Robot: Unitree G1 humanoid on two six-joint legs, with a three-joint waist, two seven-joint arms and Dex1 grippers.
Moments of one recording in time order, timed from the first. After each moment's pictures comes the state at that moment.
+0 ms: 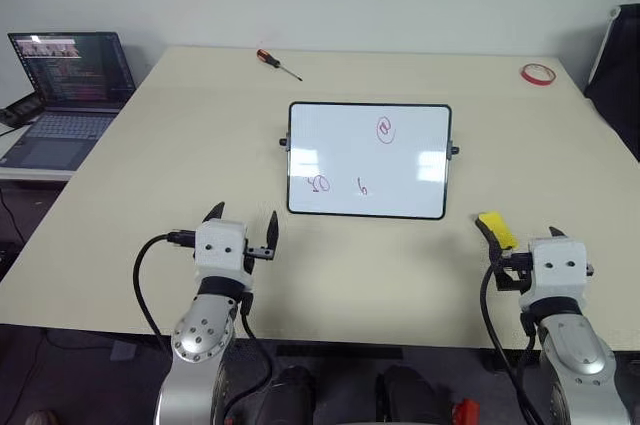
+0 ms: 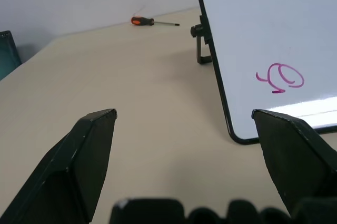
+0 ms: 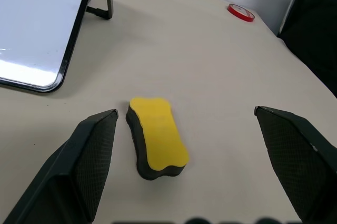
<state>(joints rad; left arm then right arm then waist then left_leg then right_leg) 0.14 0.13 0.01 -0.55 0.09 0.28 -0.09 0.29 -0.18 -0.17 -0.68 -0.14 0.44 0.09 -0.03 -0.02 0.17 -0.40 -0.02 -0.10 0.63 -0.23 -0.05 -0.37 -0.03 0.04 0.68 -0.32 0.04</state>
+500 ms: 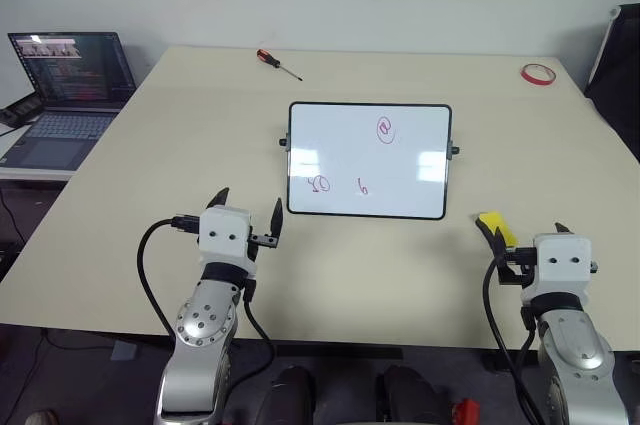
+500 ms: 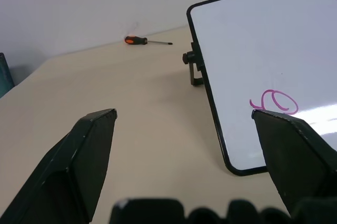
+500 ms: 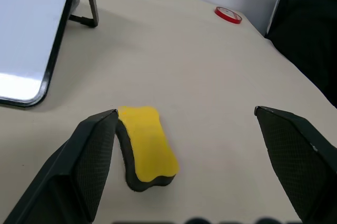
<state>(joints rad) 0.07 0.16 0.01 -0.50 0.08 0.28 -0.11 0.25 -0.18 -0.20 -0.63 -0.11 0.42 0.07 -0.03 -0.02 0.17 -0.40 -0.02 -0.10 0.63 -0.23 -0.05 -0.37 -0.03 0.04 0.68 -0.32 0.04</state>
